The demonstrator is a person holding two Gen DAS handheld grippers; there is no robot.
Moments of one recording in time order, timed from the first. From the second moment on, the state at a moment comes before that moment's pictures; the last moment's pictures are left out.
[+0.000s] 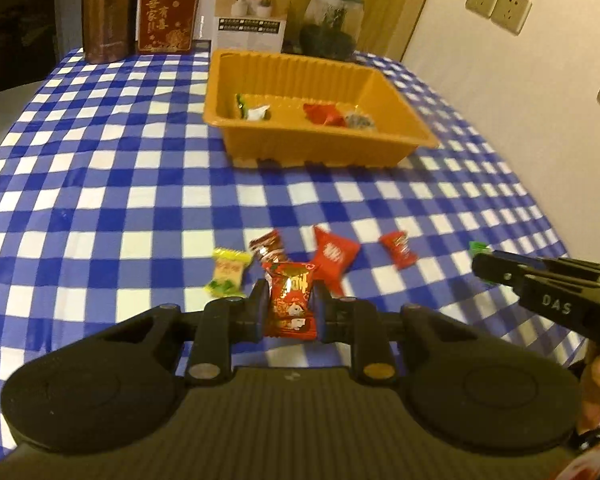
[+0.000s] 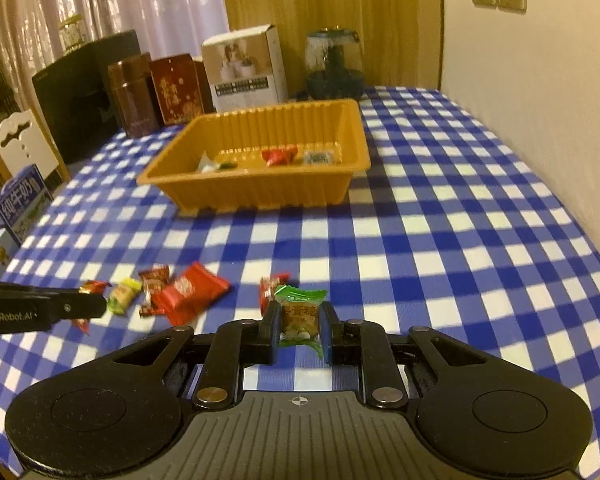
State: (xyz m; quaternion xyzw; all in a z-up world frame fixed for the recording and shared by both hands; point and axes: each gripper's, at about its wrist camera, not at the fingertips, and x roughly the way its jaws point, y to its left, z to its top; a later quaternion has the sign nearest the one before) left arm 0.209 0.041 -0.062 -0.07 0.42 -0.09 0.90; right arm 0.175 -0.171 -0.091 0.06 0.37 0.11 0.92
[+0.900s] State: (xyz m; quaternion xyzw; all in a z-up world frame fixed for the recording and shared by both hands) left arm 0.316 0.019 0.001 -0.07 0.35 -0.10 0.93; right arm 0.298 -0.170 -0.031 0.08 0.33 0.14 0.93
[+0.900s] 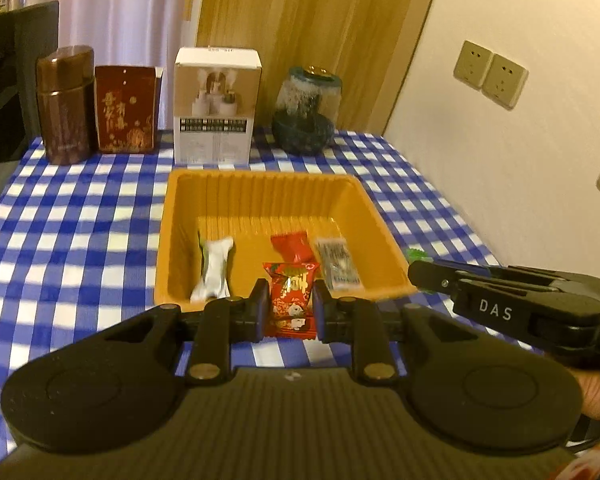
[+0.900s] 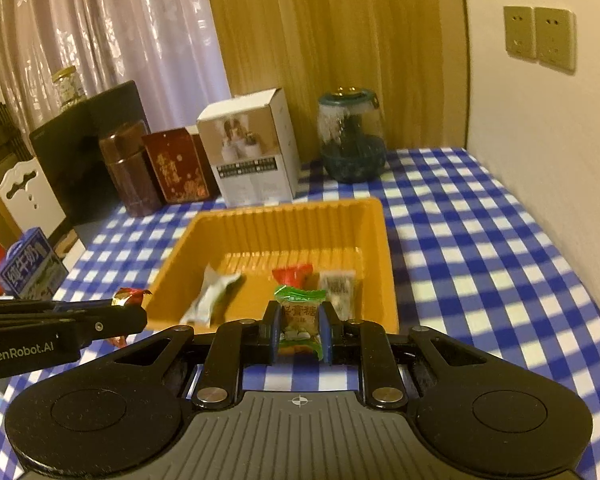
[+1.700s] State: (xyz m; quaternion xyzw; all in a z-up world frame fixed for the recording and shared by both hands) left arm 0.417 0.025 -0.029 -0.09 0.39 -0.08 0.91; right arm 0.406 -0.165 -0.060 0.12 0.38 0.13 0.91
